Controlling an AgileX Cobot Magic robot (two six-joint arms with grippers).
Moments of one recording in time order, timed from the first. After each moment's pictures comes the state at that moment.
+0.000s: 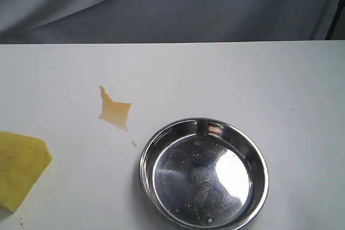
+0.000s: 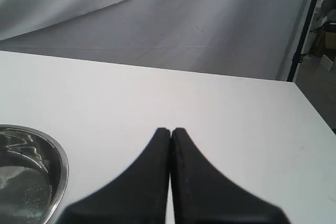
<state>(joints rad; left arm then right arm) -0.02 0.00 0.00 -0.05 0.29 -0.02 0.05 0.00 0.00 0.01 0.23 -0.10</state>
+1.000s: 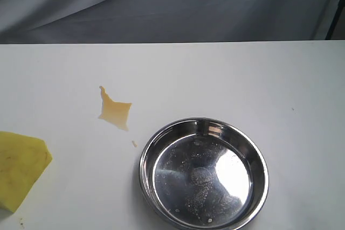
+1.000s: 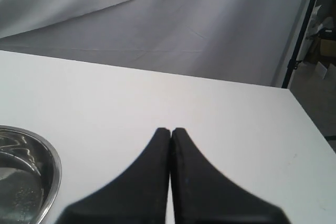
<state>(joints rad) -0.02 0.00 0.00 -0.05 0.29 -0.02 0.05 0.00 0.00 -0.01 0.22 -0.10</state>
